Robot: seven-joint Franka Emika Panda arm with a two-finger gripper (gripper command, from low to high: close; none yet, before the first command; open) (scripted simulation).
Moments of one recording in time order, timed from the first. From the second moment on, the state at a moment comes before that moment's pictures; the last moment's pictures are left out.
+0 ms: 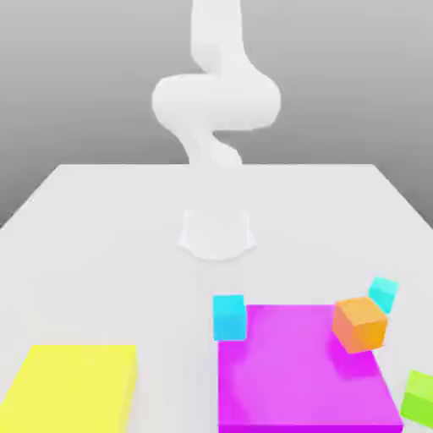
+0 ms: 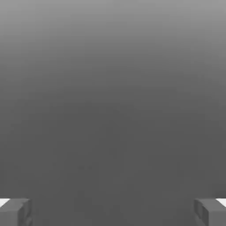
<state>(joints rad) -0.01 -0.74 0.06 -2.33 0.01 2.33 0.89</state>
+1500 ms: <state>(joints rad) 0.32 0.30 0.51 -2.69 -0.67 2.92 2.83</state>
